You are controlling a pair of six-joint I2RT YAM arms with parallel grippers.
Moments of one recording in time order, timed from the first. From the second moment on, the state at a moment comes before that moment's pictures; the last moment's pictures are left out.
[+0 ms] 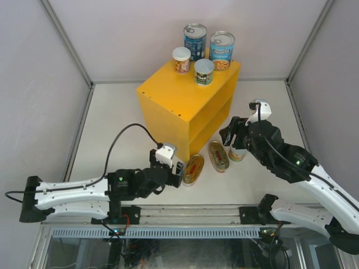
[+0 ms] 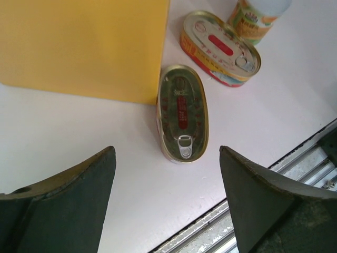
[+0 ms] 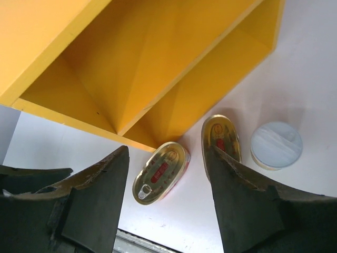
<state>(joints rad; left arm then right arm) -1.36 0.90 0.77 -0.45 -0.67 -0.54 0.86 0.87 1.17 -0.76 0.44 0.58</state>
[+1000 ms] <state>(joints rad) -1.44 1.34 0.63 -0.05 -0.72 -0.74 0.86 0.78 1.15 -0.88 0.46 0.65</state>
